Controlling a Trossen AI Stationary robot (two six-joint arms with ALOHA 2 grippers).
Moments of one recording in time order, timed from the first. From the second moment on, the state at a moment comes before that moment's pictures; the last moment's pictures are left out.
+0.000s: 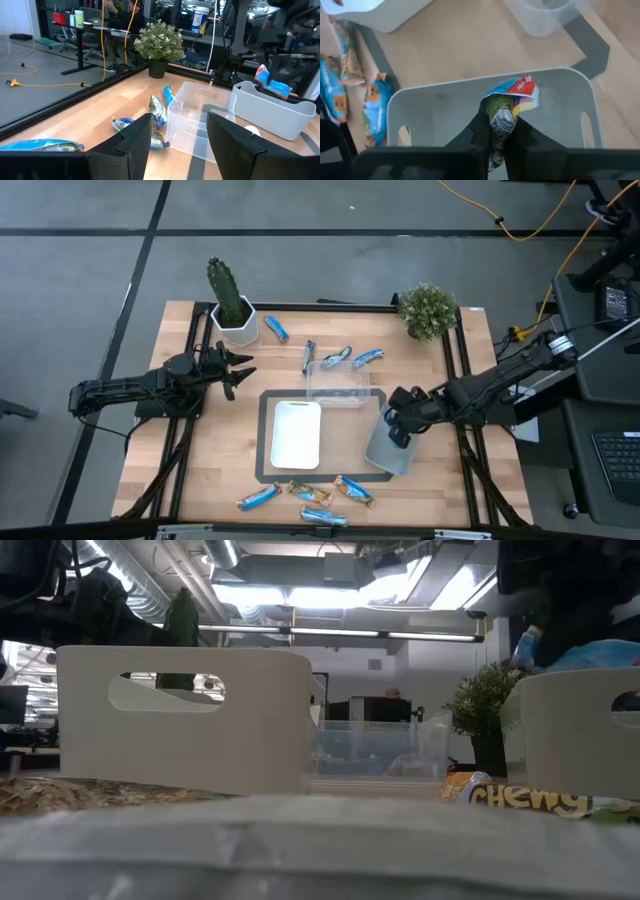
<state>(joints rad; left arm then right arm) 0.21 0.09 0.01 0.03 -0.14 -0.19 0.42 1.20 0.83 -0.71 0.21 0.99</state>
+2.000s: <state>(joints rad) -0.25 1.02 1.09 -0.44 0.41 -0.52 0.40 1.20 1.20 -0.60 0.47 0.23</state>
